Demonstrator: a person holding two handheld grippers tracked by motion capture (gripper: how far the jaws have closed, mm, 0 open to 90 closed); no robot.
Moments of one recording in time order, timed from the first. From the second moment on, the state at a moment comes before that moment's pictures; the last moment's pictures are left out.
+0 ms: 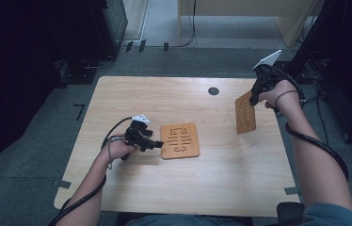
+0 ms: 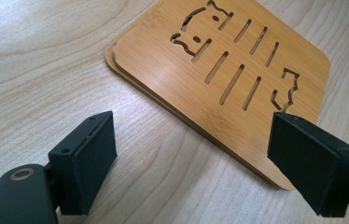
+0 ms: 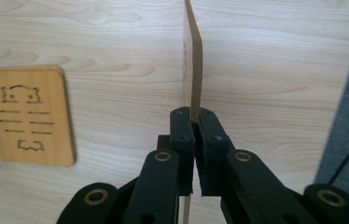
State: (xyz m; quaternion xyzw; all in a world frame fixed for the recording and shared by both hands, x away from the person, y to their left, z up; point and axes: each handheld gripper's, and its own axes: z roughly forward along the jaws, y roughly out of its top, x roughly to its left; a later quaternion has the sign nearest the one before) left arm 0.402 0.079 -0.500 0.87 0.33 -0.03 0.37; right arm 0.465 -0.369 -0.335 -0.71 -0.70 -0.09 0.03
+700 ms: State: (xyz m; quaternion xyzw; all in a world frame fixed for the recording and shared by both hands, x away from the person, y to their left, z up) left arm 0.402 0.078 -0.501 0.87 0.32 -0.03 0.37; right arm 0.477 -0.392 -0.348 -0.74 -0.66 -0.12 0.02
